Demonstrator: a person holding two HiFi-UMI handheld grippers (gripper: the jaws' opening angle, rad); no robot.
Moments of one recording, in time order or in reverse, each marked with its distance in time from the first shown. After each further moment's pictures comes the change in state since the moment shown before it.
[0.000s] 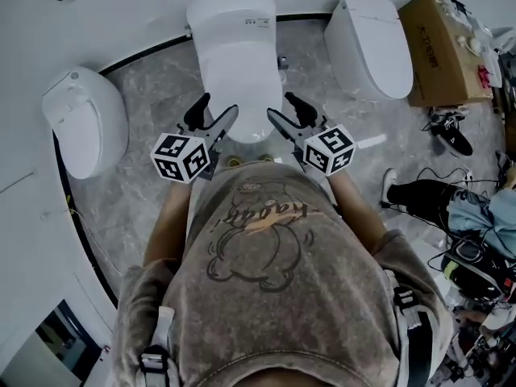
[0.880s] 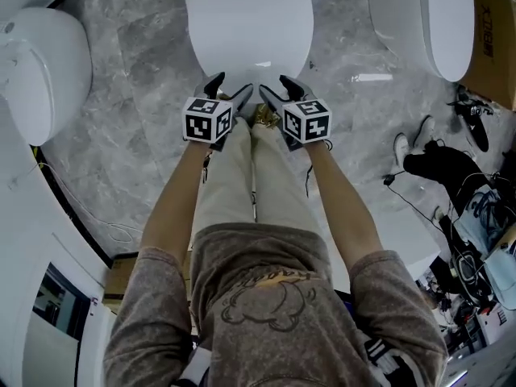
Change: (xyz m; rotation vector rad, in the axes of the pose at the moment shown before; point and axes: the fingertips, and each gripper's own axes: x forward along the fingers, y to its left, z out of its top) left arm 0.135 0.153 -0.375 -0.221 0.468 0.122; right arm 0.130 -0.110 -0.383 0.314 0.520 -0.137
